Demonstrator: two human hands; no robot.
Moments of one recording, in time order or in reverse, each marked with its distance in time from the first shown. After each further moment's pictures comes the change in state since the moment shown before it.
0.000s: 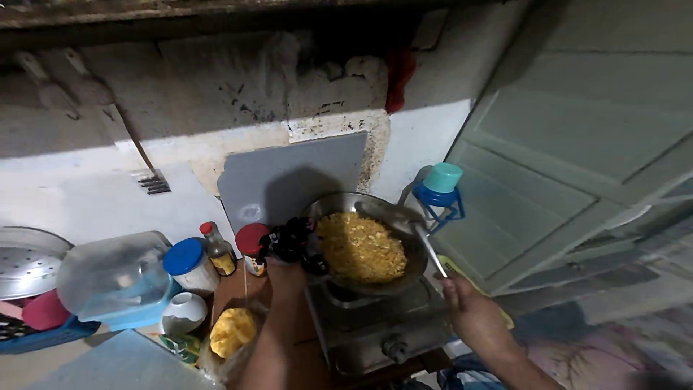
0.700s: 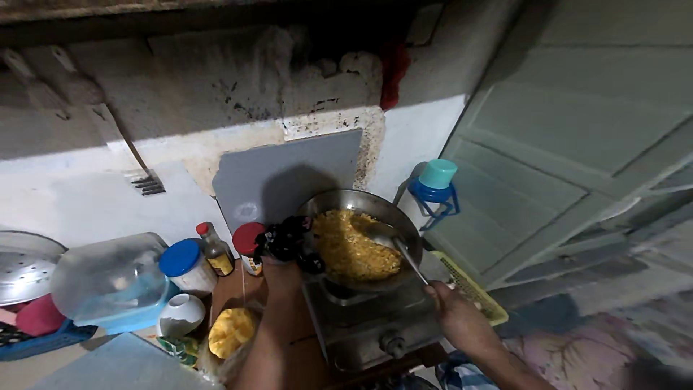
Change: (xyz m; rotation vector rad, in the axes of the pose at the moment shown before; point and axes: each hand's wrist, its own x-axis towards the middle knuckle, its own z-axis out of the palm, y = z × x) left_hand -0.003 0.007 -0.002 0.079 0.002 -0.036; right_hand -0.008 -0.002 0.004 -0.090 -0.203 0.127
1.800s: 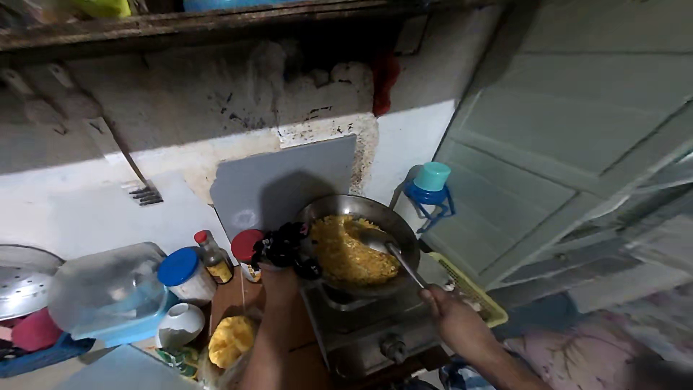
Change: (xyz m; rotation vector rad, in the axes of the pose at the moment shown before) left_hand 0.004 -0.005 0.000 -0.096 -0.001 0.030; right_hand 0.001 -0.007 -0.003 -0.005 -0.070 0.033
